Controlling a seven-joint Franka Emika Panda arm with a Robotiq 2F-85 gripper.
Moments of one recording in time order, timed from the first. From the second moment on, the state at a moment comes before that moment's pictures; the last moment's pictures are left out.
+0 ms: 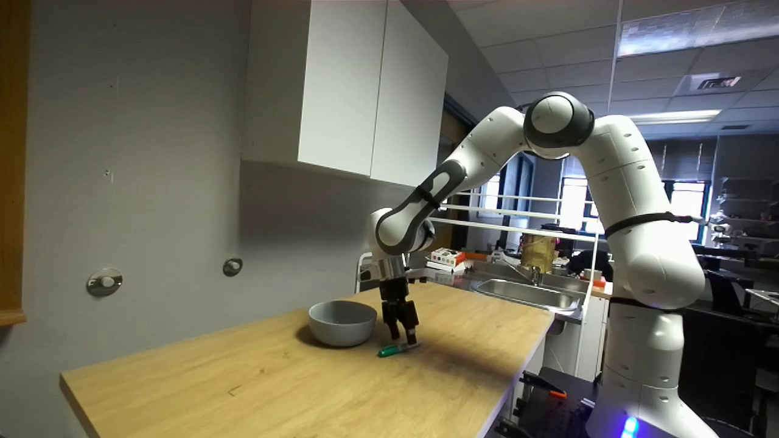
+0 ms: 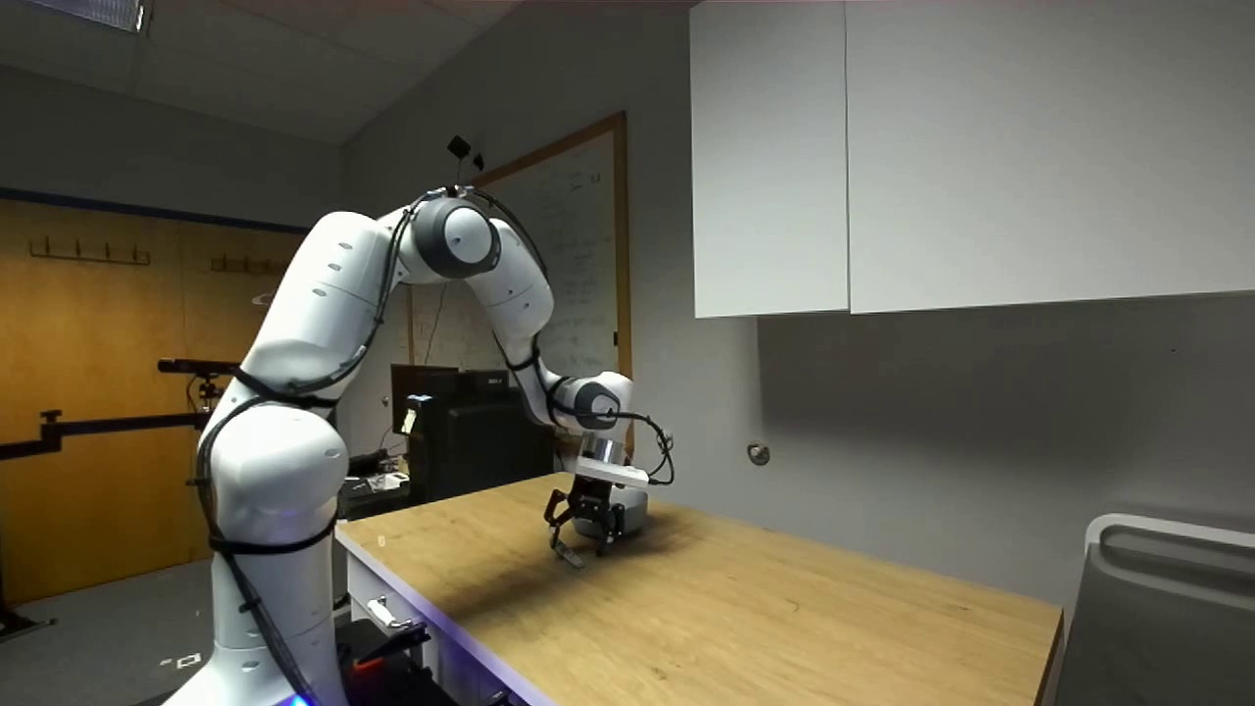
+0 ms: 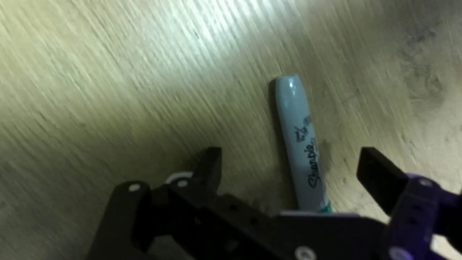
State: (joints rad) arm 0.03 0.38 0.05 -2.10 0.00 2.14 -0.97
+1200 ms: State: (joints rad) arm 0.01 0.34 0.08 -2.09 0.05 2.13 -0.86
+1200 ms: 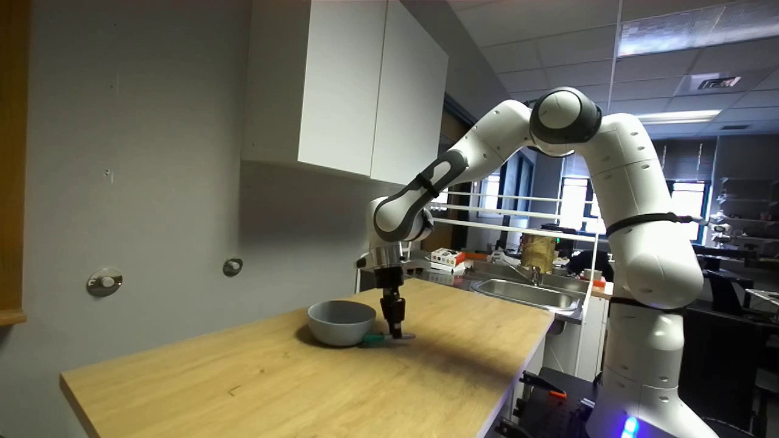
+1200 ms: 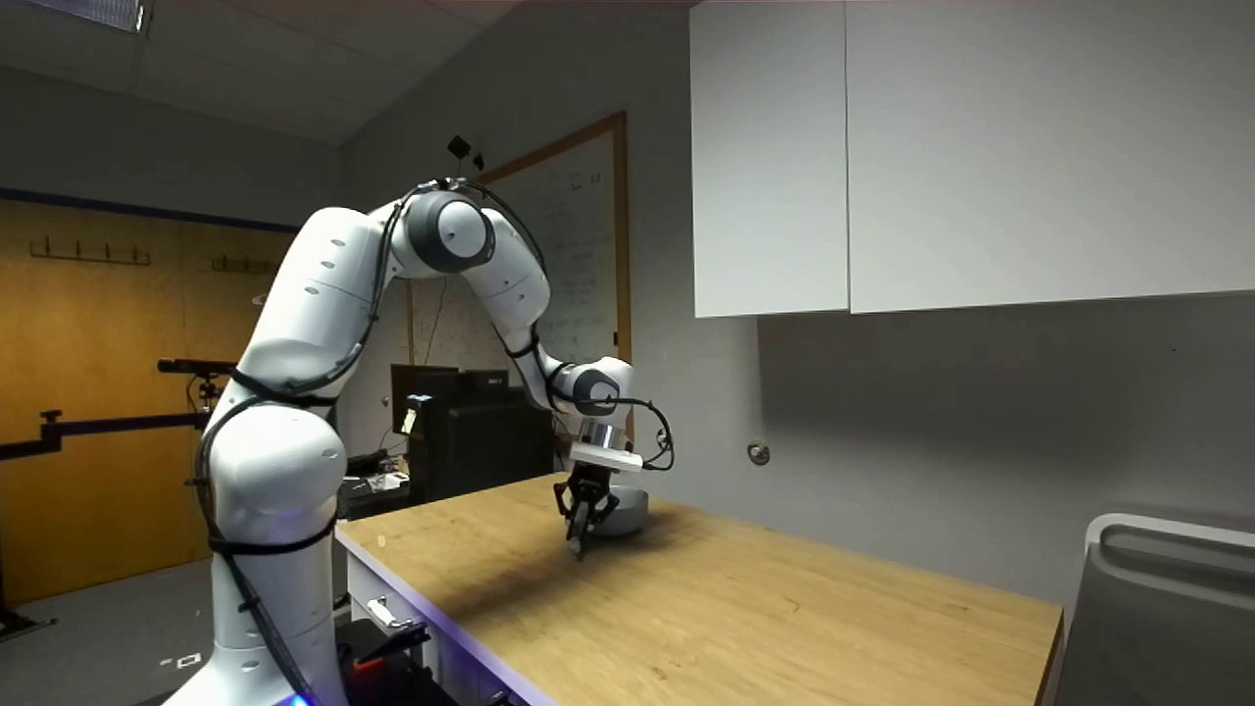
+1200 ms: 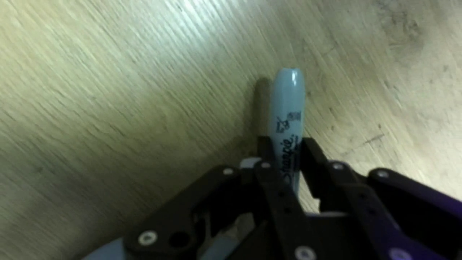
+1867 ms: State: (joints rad) arm 0.04 0.21 0.10 -2.13 0.03 1.99 -0.84
